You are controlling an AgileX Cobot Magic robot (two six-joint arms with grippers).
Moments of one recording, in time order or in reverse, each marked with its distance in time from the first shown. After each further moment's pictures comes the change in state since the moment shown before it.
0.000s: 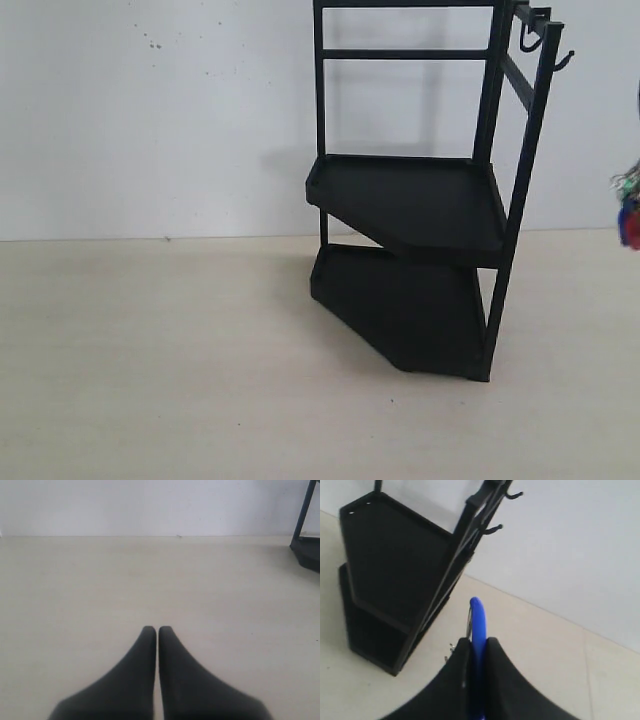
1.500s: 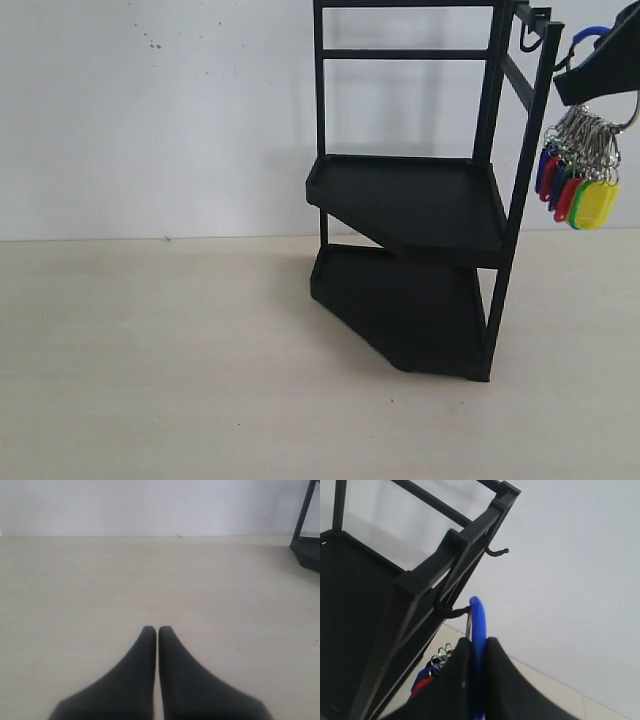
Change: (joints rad) left arm 0.000 0.000 0.000 0.000 0.000 0.000; right arm -0.459 0.286 -0.021 0.270 -0.603 -0.354
